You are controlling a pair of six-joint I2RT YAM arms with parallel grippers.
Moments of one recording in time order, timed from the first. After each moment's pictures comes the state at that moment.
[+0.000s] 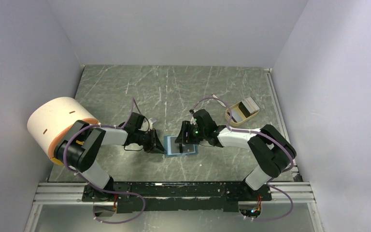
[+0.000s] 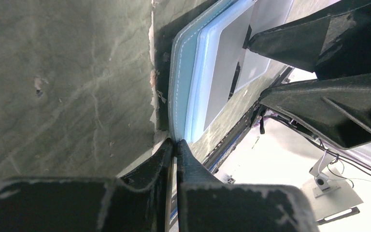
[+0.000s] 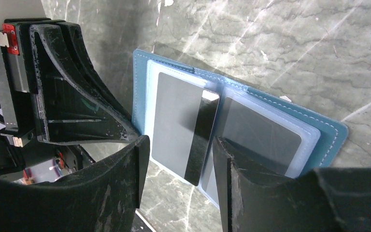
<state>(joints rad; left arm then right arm) -0.43 1.62 0.54 0.06 0.75 -0.76 0.71 1.59 0.69 0.13 -0.31 0.70</state>
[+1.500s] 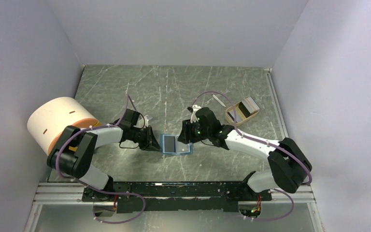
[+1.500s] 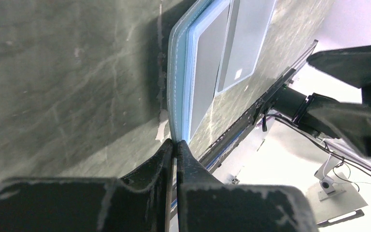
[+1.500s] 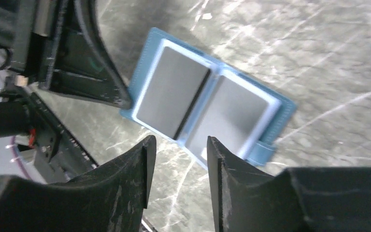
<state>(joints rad) -0.38 1.54 0.58 -0.12 0.74 -0.67 0.76 1.39 0.72 0.00 -0.25 0.51</state>
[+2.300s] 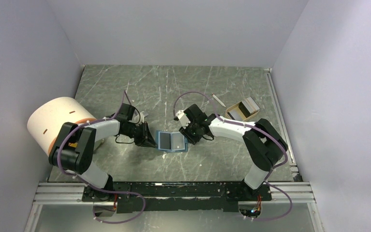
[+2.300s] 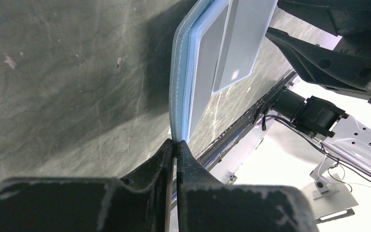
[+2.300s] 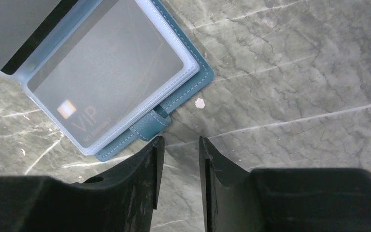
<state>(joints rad) -0.27 1.58 0.69 -0.32 0.76 -0.54 0.74 1.70 0.96 -0.35 -0.11 -0.18</state>
